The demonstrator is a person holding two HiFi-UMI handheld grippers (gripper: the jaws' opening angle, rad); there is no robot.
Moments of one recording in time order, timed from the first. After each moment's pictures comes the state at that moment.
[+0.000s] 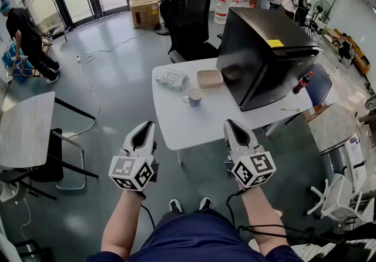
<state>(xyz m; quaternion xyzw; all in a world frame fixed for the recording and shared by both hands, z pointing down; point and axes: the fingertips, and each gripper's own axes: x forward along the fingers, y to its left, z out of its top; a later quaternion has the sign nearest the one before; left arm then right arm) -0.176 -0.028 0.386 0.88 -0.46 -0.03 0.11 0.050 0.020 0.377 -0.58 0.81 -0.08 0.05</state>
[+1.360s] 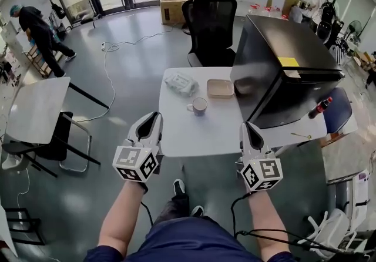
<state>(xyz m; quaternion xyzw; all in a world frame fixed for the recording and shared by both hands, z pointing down) -0.101 -0.071 0.377 0.84 -0.54 -0.02 0.08 0.164 -0.040 0.390 -0.57 0.82 -0.06 0.03</state>
